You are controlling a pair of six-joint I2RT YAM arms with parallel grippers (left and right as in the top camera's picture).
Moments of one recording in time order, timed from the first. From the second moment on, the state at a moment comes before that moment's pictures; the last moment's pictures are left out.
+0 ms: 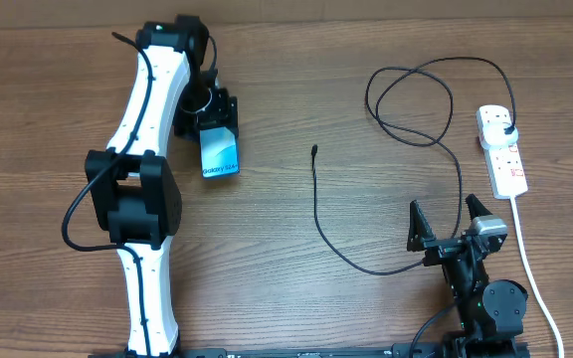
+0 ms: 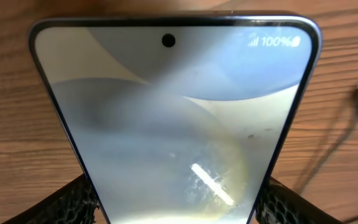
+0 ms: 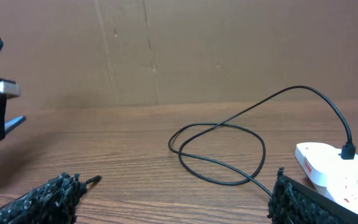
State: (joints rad) left arm -0.12 2.35 2.23 -1.52 0.22 -0.21; right arm 0.05 0.01 0.02 -0.03 -0.09 0.10
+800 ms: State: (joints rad) left arm -0.12 2.35 2.33 -1.64 0.44 -0.20; right arm 0.05 0.01 0.02 -0.03 -0.09 0.10
